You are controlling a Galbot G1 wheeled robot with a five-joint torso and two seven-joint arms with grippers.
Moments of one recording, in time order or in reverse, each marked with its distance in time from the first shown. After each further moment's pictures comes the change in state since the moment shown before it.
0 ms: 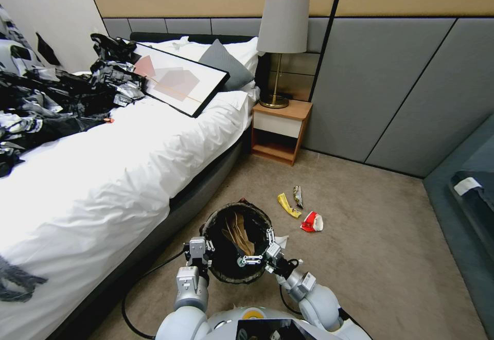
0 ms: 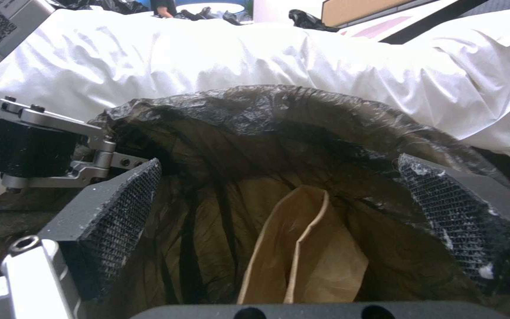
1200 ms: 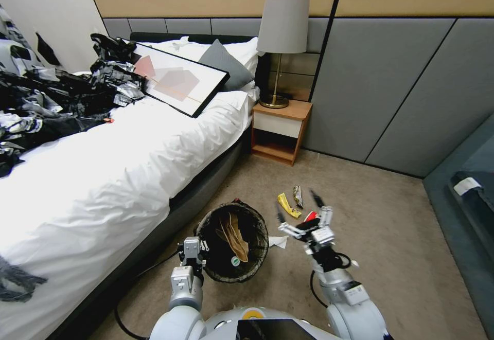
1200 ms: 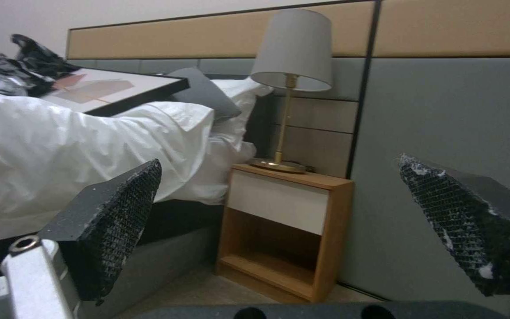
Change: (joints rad) left arm -0.005 0.009 -0.066 -0.007 -0.024 0.000 0.000; right arm -0.291 0.240 0.305 0.335 -0.276 0.033 0.452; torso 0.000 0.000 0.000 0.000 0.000
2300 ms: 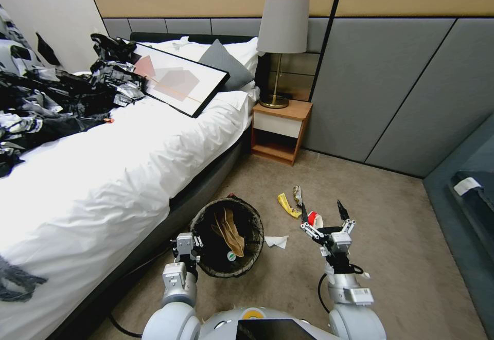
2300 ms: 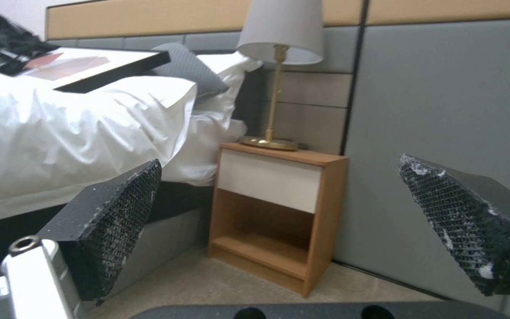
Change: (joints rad) left arm 0.003 0.000 -0.023 -0.021 -0.015 0.007 0.000; right arm 0.215 -0.073 0.054 -0.108 0.133 -0.190 -0.062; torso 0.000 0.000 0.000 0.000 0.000
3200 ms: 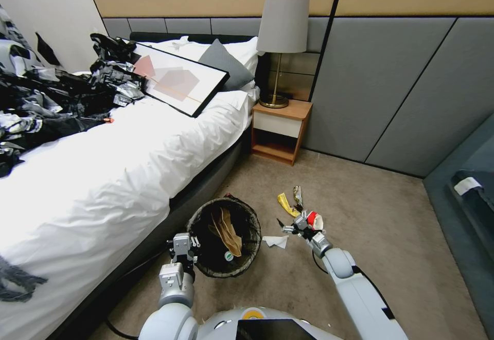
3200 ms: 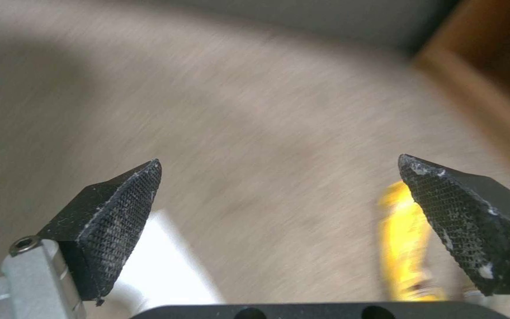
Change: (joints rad) left arm 0.011 -0.013 -0.012 -0.003 0.007 0.007 0.000; right arm 0.492 -0.173 -0.135 -0.896 -0.246 0.056 -0.571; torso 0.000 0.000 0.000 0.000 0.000
